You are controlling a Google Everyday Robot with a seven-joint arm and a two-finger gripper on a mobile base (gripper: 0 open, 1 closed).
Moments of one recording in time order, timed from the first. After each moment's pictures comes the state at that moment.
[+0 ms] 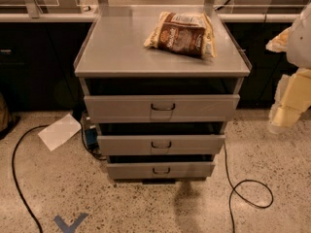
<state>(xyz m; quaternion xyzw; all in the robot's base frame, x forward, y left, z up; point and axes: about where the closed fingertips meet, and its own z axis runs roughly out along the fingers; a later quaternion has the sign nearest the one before) 0.438 -0.217 0.976 -0.60 0.78 -0.03 0.16</state>
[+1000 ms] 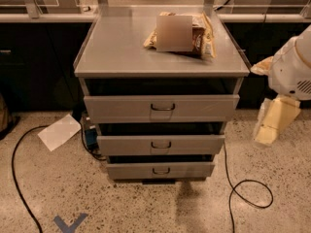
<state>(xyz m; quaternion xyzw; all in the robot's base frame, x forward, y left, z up) 0.449 -0.213 0.918 -0.61 0.77 0.00 0.18</state>
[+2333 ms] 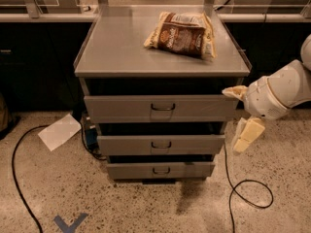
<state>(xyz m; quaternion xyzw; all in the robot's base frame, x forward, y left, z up) 0.503 -0.196 0.806 -0.65 0.70 0.13 0.26</state>
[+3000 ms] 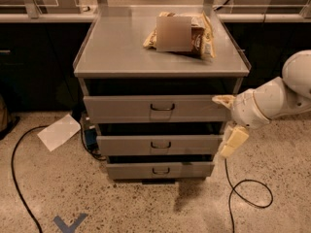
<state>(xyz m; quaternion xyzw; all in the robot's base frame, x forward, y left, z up) 0.520 -0.181 0.762 -0.65 0.69 0.14 0.28</state>
